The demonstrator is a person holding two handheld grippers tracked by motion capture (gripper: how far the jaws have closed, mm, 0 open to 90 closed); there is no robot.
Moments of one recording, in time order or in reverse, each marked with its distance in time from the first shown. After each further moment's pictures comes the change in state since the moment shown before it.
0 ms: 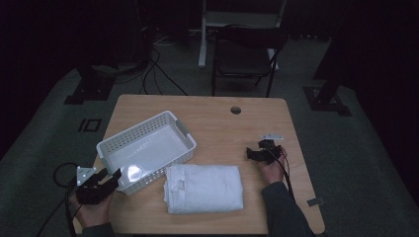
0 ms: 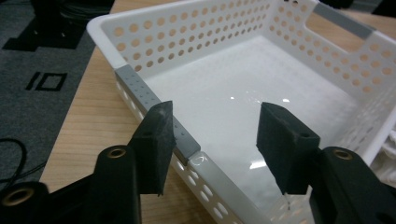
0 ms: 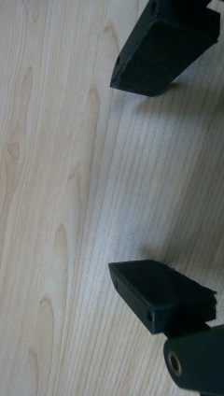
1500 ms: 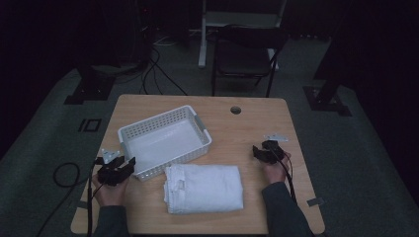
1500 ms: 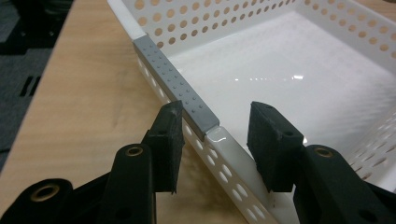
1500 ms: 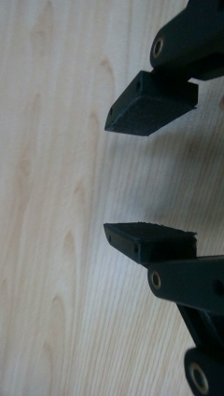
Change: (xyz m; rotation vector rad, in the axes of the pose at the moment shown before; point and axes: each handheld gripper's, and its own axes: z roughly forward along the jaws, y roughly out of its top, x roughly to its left) left arm -0.029 0.026 0.060 0.096 -0.006 0.115; right arm -0.003 0.000 -0.017 -0.039 -0.016 0.022
